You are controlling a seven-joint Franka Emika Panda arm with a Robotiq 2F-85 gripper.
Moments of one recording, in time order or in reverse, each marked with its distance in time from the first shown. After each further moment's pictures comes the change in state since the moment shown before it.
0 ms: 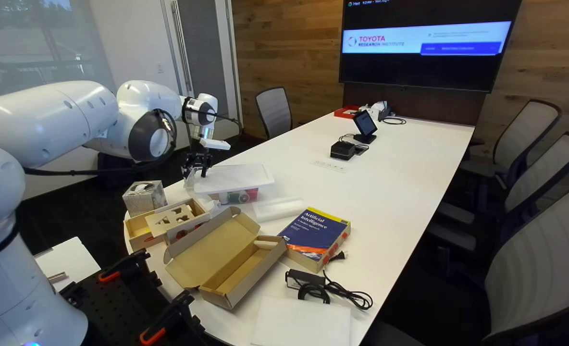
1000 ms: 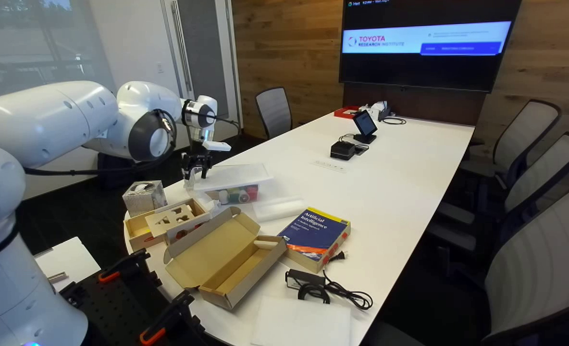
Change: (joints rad) arm 0.003 0.002 -0.011 -0.019 -0.002 0.035 -0.104
